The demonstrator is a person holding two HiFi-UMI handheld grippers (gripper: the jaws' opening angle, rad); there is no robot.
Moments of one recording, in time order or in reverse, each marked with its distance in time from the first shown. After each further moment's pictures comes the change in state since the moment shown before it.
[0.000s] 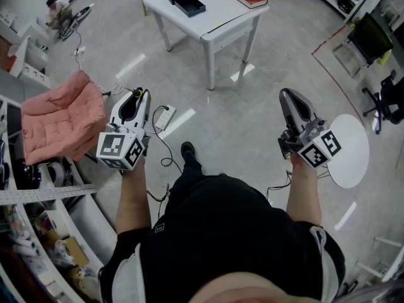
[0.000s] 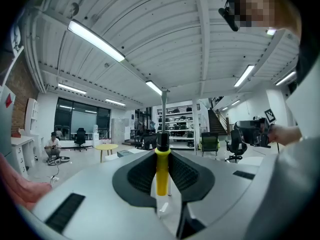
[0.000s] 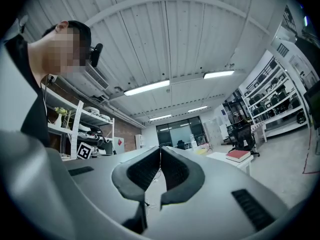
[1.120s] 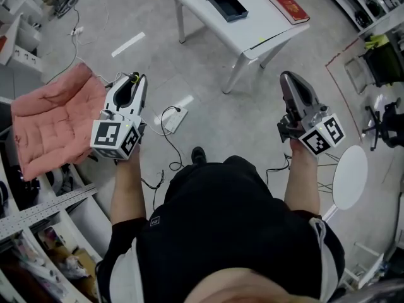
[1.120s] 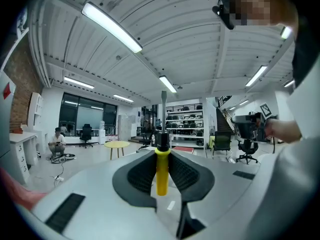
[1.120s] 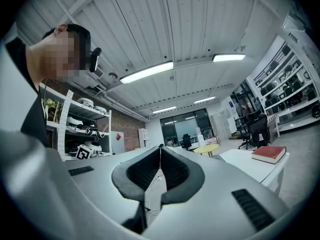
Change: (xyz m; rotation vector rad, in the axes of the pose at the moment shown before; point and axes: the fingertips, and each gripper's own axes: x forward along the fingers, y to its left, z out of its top) left arm 0.108 0.291 -0.028 -0.047 0.010 0.037; right arm 0.338 -0.023 -0.049 0.010 0.073 0.058
